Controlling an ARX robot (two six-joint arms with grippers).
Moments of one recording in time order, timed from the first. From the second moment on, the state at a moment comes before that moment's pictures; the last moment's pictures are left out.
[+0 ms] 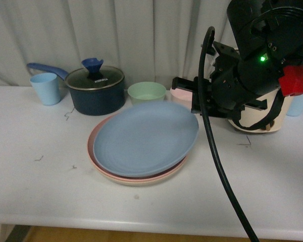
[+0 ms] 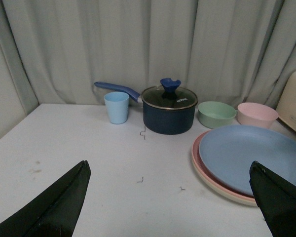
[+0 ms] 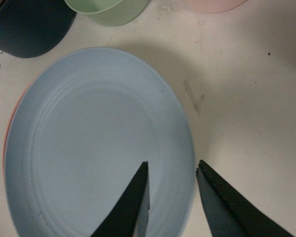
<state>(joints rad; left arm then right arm) 0.00 0.00 0.01 0.00 0.00 -0.01 0.30 2.11 1.40 -0.11 -0.12 0.36</state>
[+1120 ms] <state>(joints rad) 0.00 0.00 0.01 0.00 0.00 -0.01 0.12 1.48 0.29 1.16 0.13 0.01</state>
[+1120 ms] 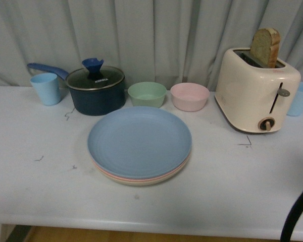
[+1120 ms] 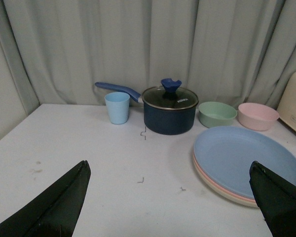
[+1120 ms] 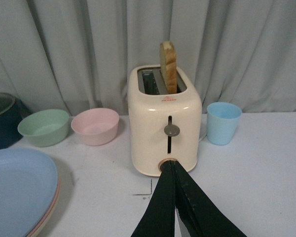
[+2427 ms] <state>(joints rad) 0.00 0.00 0.01 0.00 0.00 -0.01 0.00 0.49 0.01 0.48 0.00 0.01</state>
